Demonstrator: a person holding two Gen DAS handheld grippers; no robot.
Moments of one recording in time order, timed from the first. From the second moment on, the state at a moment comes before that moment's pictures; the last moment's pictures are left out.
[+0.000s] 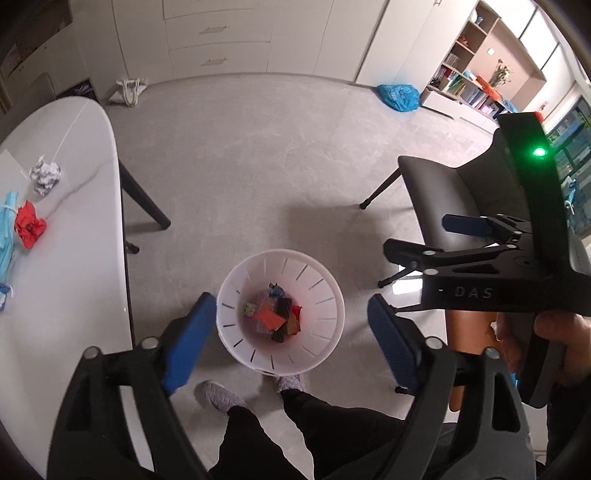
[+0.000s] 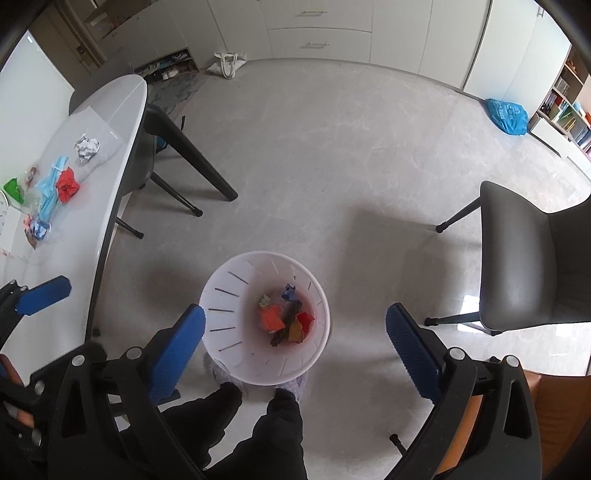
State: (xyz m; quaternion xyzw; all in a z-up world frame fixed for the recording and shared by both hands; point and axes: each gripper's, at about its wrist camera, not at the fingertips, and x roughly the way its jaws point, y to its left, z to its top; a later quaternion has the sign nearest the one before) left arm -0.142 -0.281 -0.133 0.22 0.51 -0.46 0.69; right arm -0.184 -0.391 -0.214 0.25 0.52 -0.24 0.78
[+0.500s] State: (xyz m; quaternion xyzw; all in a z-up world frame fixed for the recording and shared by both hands) left arm -0.130 -0.269 -0.116 0.22 0.50 -0.43 0.72; right arm -0.171 -0.386 -0.201 0.25 0.51 -0.22 0.79
